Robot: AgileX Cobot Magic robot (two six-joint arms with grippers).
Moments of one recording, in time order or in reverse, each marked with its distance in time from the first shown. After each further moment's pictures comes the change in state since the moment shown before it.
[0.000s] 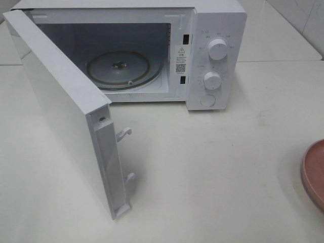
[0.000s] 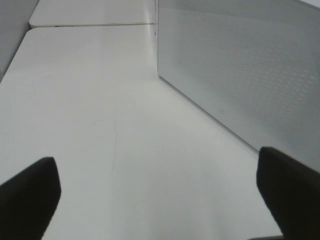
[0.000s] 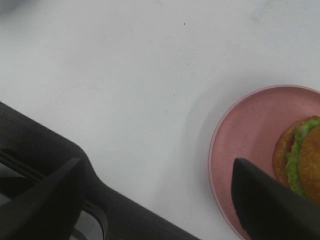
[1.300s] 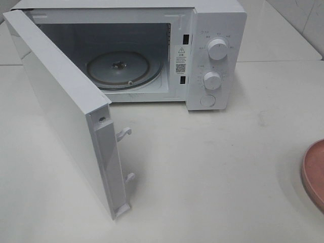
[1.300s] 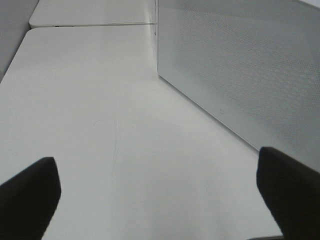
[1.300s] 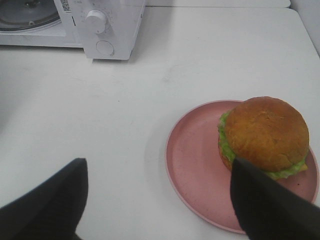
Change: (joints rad) left arm 0.000 0.000 0.000 0.000 0.000 0.000; right arm -0.475 -0.665 0.083 0.148 0.082 -0.087
